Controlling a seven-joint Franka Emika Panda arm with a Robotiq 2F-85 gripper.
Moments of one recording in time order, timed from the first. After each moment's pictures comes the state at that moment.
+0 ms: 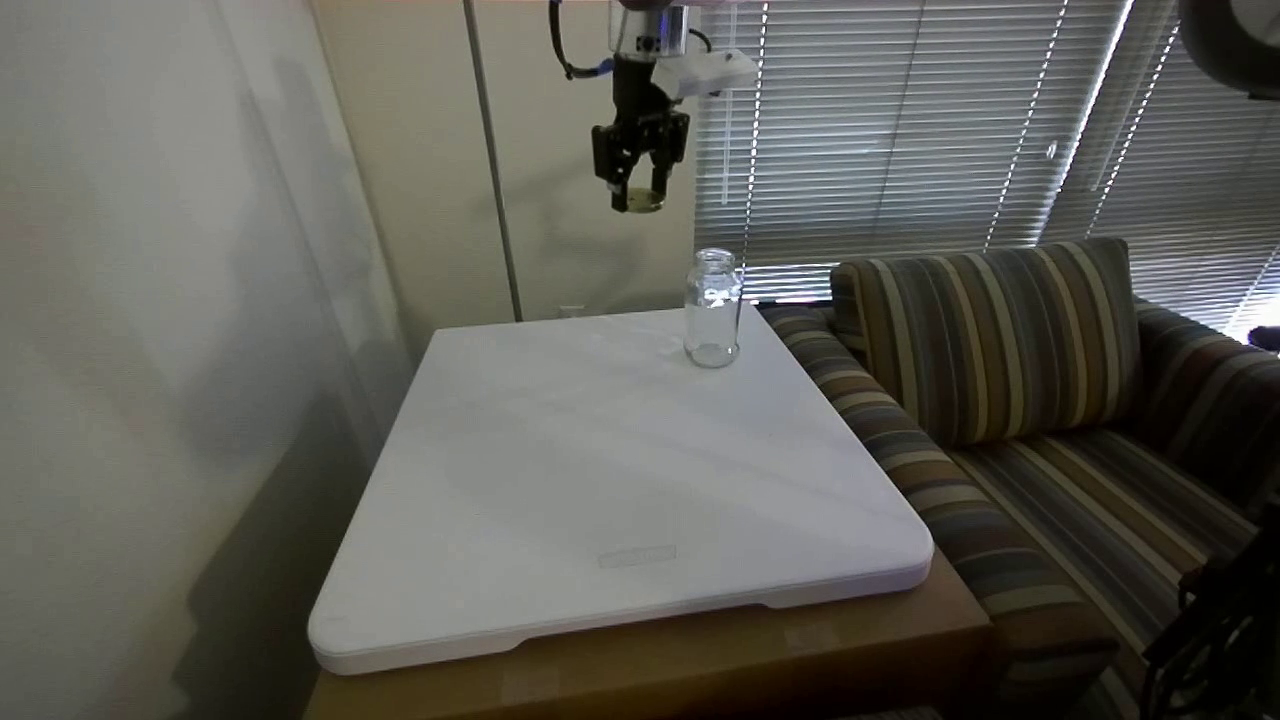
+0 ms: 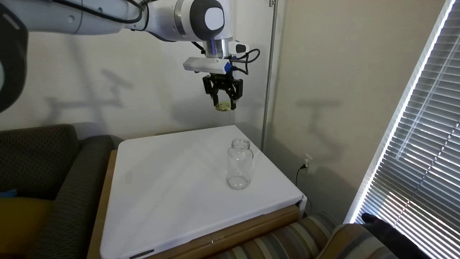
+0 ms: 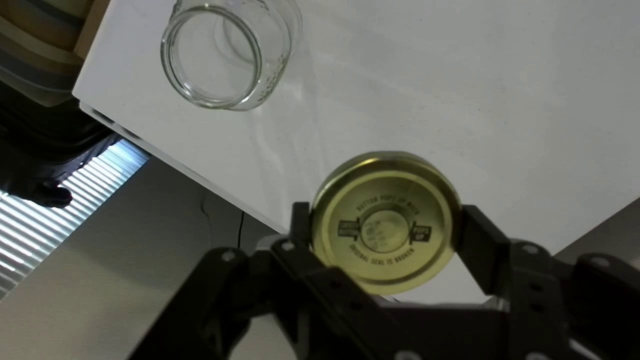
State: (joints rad) arm 0.02 1.26 0.03 -0.38 -0.08 1.81 -0.03
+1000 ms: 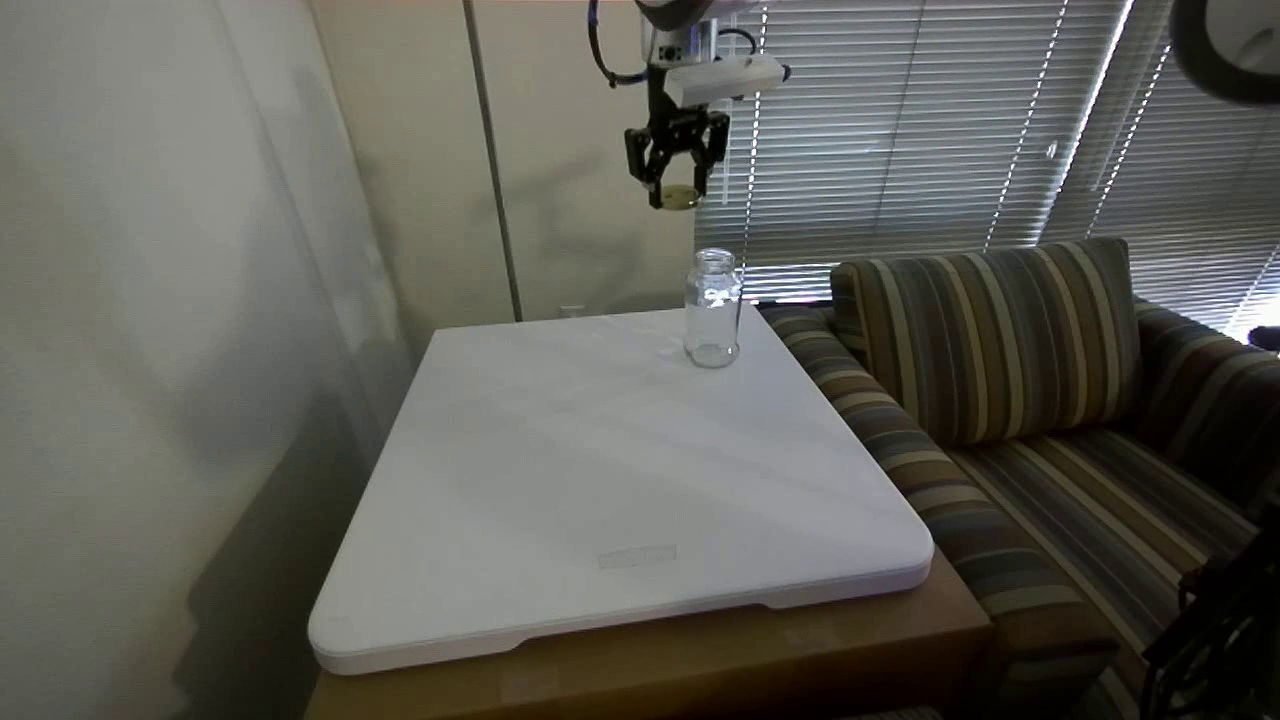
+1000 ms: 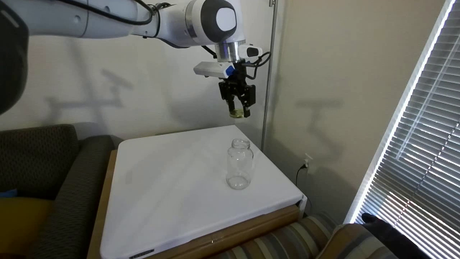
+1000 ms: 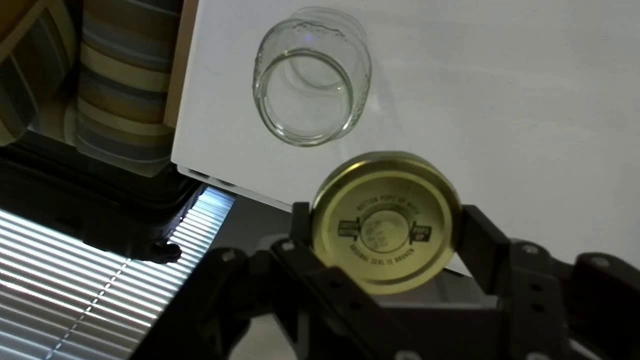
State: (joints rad) arm -0.01 1.27 -0.05 -0.38 -0.09 1.80 0.22
